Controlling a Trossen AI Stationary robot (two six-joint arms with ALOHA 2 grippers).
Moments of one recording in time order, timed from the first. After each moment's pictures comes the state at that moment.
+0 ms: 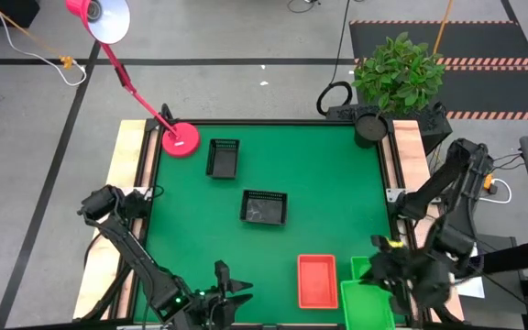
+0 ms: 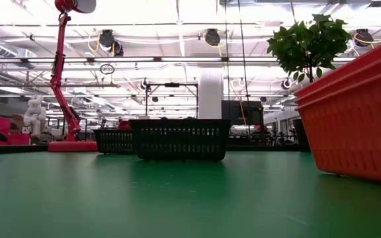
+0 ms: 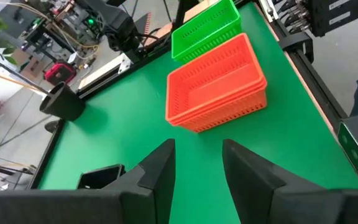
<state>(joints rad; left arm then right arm) -0.87 1.90 1.47 -0.37 -0.95 -0.11 1.05 1.22 1.20 -0.88 0.45 0.95</state>
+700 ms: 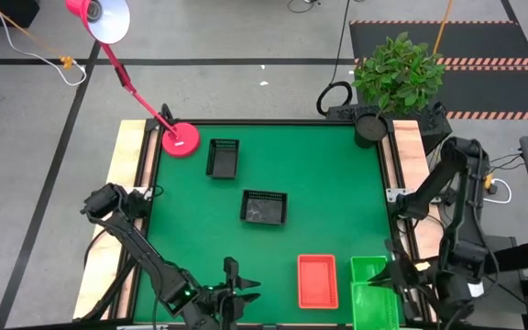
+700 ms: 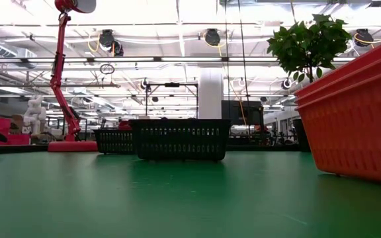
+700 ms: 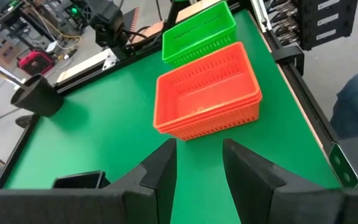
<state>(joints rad) -0.82 1.90 1.47 -0.30 -0.85 -0.13 1.28 1.21 1.08 -0.86 0.73 1.05</state>
